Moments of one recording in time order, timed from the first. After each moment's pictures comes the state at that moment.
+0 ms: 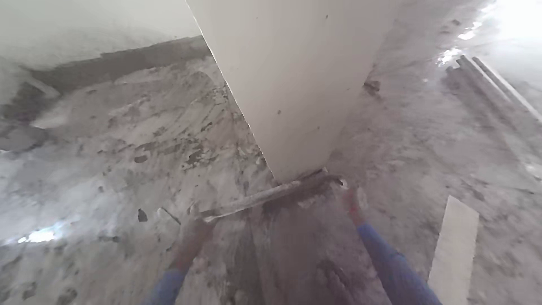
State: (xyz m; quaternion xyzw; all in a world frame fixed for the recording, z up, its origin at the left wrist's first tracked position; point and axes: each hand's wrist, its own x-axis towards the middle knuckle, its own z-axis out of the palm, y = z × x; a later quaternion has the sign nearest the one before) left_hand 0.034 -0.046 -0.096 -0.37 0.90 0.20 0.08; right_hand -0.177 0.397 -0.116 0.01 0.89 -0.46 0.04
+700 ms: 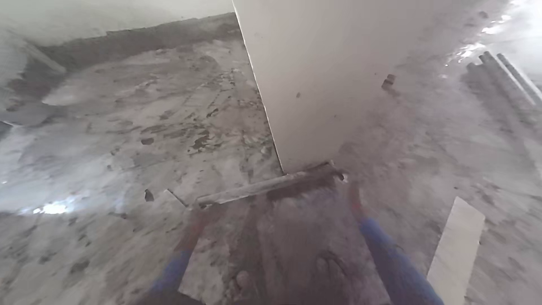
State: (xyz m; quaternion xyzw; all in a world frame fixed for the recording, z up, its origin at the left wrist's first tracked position) left_hand 0.047 -0.054 -0.116 -0.49 0.82 0.29 0.09; right_hand -0.185 0.389 -0.146 -0.03 0.92 -0.39 0.02
